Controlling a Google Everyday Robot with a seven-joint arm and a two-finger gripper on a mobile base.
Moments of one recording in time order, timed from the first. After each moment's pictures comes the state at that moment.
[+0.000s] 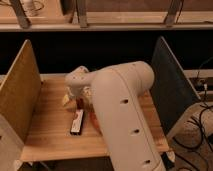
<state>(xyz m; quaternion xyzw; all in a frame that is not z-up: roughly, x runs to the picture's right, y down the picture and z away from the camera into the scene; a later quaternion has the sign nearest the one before) -0.200 0.082 0.925 -0.30 0.04 0.51 0.80</state>
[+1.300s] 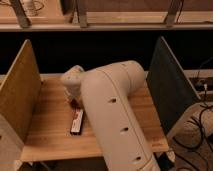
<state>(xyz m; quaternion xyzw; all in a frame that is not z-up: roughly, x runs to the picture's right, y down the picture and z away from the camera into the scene) -0.216 0.059 0.930 -0.28 0.04 0.51 0.81</state>
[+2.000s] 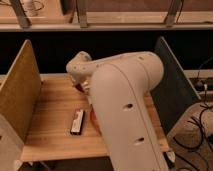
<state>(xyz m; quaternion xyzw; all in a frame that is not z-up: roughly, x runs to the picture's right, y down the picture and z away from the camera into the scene) -0.157 -0.044 0.899 -0.18 -0.01 0.57 0.81</state>
